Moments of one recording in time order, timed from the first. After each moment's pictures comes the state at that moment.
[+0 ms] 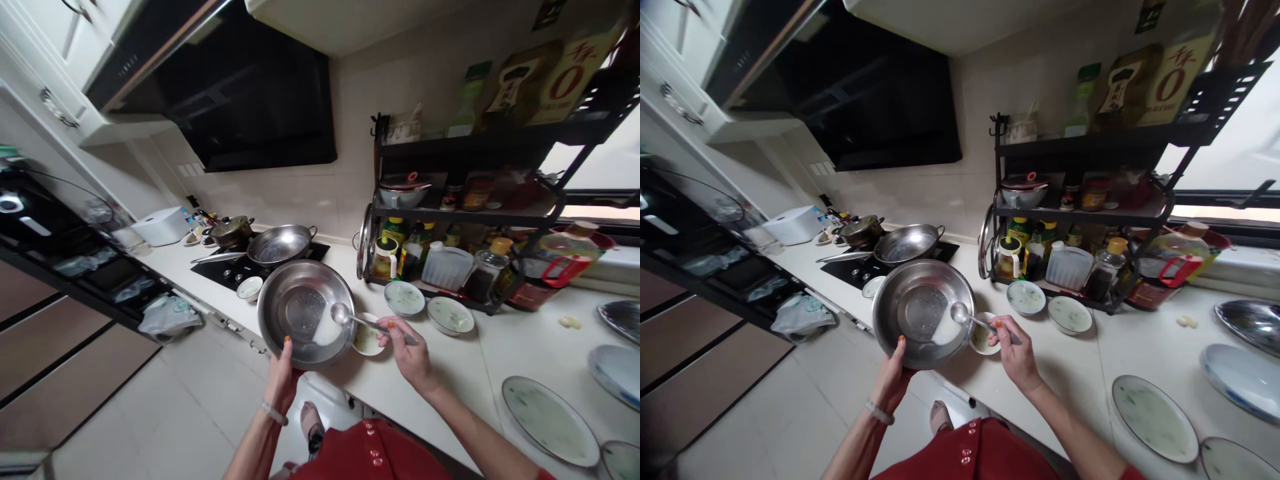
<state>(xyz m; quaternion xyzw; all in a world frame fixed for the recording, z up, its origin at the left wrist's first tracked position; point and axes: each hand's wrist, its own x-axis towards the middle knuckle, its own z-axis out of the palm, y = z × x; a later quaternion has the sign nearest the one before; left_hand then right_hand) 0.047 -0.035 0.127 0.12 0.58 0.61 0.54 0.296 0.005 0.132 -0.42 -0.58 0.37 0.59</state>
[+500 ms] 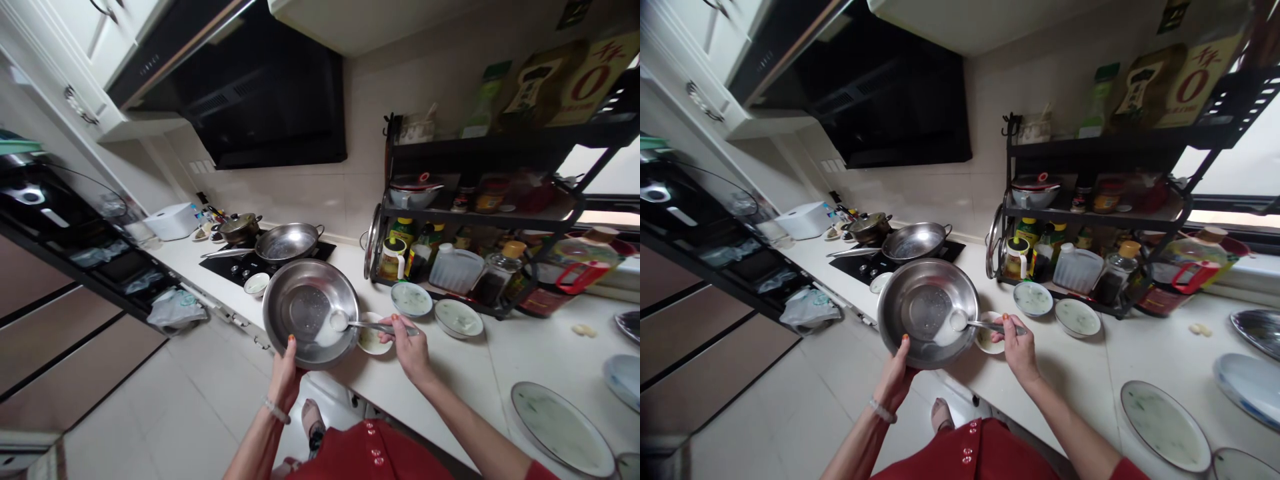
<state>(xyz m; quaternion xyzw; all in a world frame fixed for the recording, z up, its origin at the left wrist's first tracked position) 0.042 -0.043 0.130 0.12 0.58 0.60 0.53 0.280 0.019 0.121 -0.48 -0.46 0.45 0.60</state>
